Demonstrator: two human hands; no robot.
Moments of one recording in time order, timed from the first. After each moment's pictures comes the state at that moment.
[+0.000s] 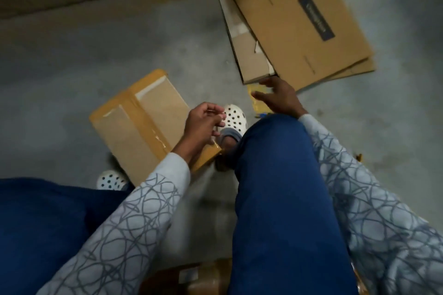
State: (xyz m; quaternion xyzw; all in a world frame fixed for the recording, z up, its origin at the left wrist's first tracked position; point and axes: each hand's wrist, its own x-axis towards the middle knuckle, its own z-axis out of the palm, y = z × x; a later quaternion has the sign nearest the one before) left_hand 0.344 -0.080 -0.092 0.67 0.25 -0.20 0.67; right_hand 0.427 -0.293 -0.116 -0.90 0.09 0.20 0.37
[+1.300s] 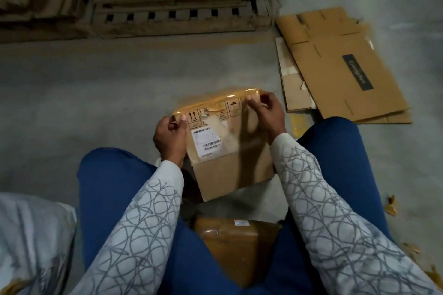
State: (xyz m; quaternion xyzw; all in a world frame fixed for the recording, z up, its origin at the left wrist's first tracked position) left_hand 0.209 0.105 -0.050 0.73 0.43 0.17 0.49; right_hand 0.328 -0.113 -0.063 -0.78 0.07 0.09 0.62
